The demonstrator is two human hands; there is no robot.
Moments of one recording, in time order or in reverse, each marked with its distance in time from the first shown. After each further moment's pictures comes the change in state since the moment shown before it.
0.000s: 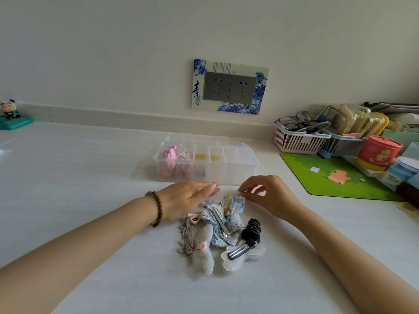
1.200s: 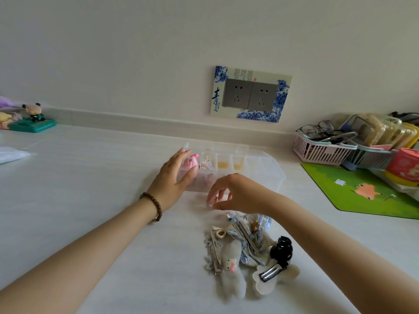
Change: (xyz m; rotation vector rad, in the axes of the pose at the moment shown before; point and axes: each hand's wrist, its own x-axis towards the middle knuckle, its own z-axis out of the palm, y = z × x) left_hand -0.008 -0.067 -0.028 -0.200 0.742 -0.079; right_hand 0.067 -0.087 0.040 -0.116 -0.381 -0.201
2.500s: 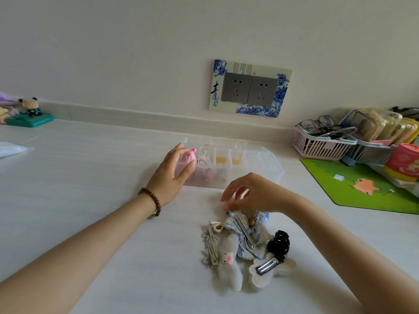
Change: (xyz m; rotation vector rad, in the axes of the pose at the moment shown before) left_hand -0.002 0.005 0.003 -0.082 0.003 -0.012; right_hand -0.026 0.023 -0.006 0.190 -0.020 0.157
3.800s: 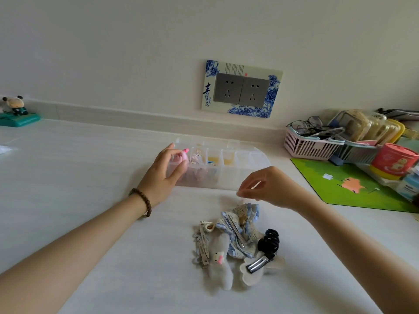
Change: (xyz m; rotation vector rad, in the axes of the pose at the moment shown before) left_hand 0.000 -0.003 0.001 -0.038 0.004 0.058; right_hand -0.030 0.012 -0.023 0.017 0.238 0.161
